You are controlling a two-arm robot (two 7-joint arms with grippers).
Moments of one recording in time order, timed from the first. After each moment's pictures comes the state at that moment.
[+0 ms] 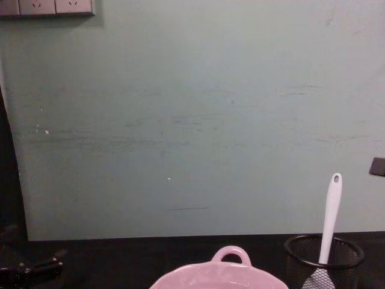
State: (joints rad) left arm -0.20 0.60 0.45 -1.41 -0.25 -0.12 0.03; right arm 0.07 0.59 -0.15 -1.66 1.00 0.21 0.30
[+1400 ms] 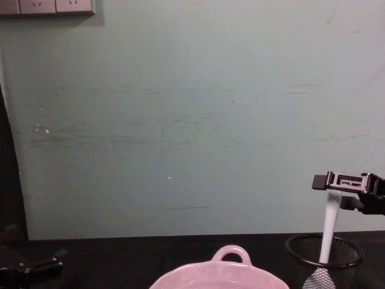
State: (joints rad) left arm -0.20 0.60 0.45 -1.41 -0.25 -0.12 0.03; right arm 0.54 0.52 -0.44 -1.14 1.04 0.32 0.48
